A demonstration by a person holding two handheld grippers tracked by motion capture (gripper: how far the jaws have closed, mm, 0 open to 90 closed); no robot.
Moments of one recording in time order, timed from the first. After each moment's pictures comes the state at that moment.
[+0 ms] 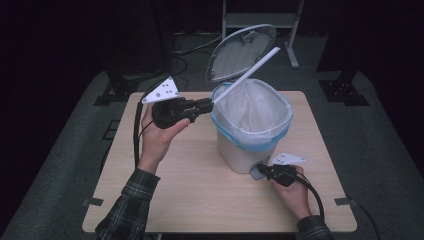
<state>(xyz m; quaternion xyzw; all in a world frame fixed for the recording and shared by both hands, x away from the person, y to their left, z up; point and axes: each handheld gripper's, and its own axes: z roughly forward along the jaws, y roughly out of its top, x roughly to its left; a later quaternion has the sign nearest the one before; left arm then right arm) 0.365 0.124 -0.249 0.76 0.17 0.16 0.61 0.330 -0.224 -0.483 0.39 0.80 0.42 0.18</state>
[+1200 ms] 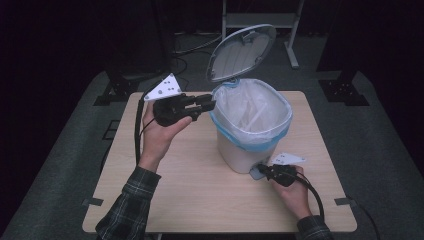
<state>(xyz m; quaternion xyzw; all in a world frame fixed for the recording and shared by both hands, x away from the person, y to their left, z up) 0.365 0.120 -0.243 0.76 0.17 0.17 0.61 0.330 -0.224 -0.483 0.39 0.80 0.42 0.18</state>
